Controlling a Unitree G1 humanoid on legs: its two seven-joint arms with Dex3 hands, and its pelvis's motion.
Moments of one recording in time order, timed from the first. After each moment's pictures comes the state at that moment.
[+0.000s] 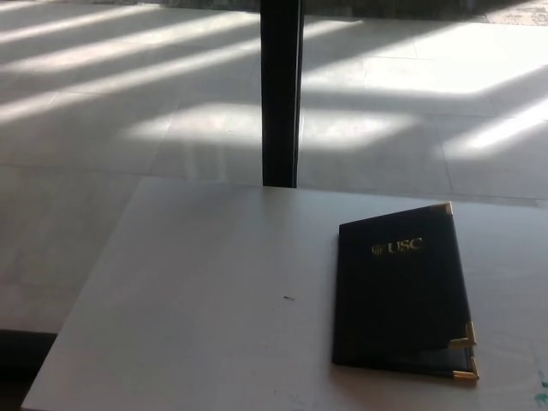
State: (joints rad) left_arm 0.33 0.33 0.42 0.69 -0.14 0.08 -0.19; right_arm 0.24 -0.47 -0.59 0.89 0.13 -0.06 0.20
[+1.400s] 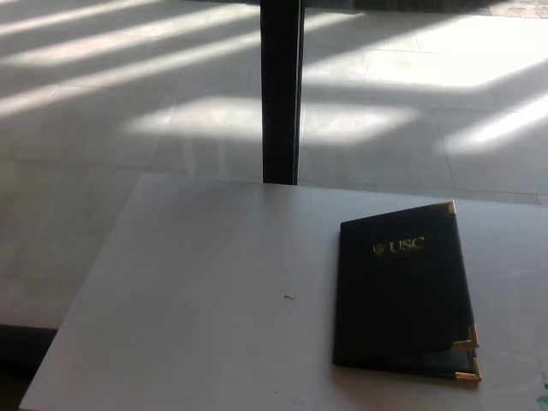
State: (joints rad) left_arm 0.37 0.31 0.71 0.51 -0.42 0.09 -0.30; right_arm -0.21 -0.21 -0.60 0.10 0.47 0.22 0.08
